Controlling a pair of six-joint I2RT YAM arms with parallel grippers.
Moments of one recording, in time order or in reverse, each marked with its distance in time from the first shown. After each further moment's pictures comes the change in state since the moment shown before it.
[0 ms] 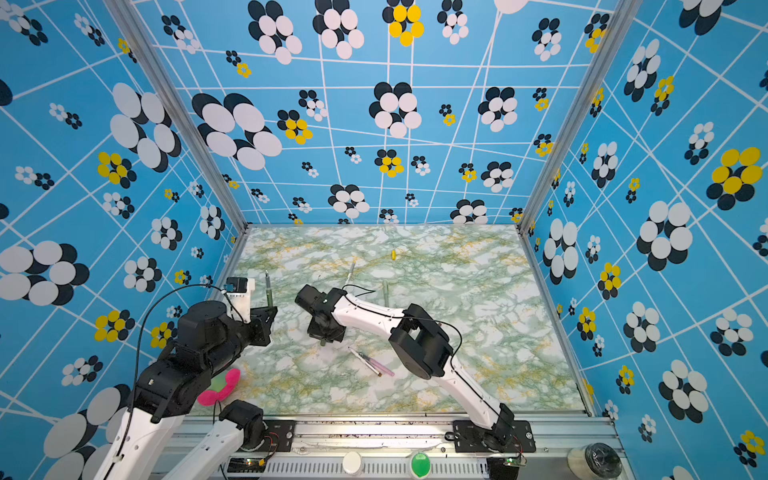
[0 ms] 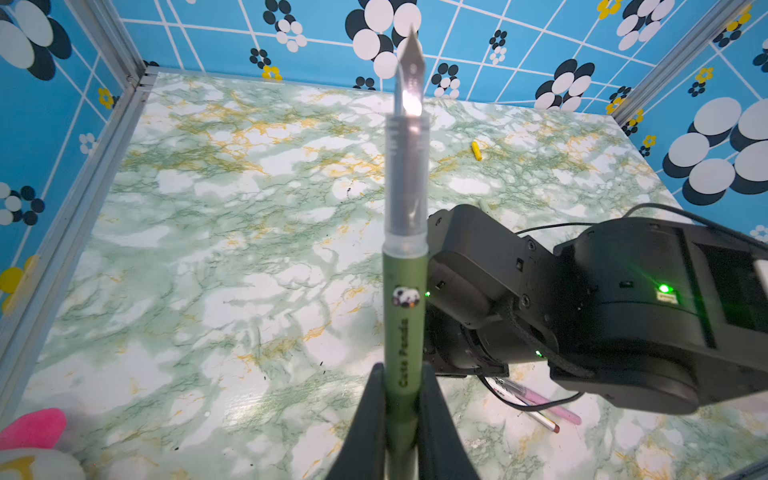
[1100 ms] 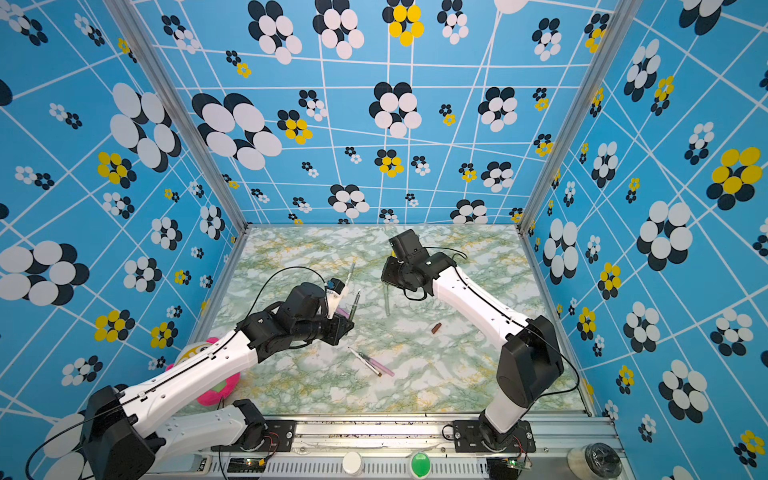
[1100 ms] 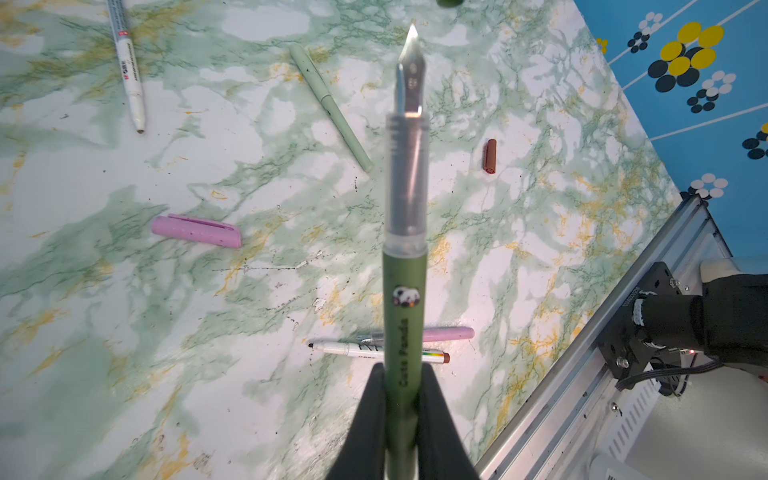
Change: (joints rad) left arm -0.408 0.558 -0.033 0.313 0.169 -0.105; right arm -0.417 -0.736 -0.558 0.231 -0.016 -0.348
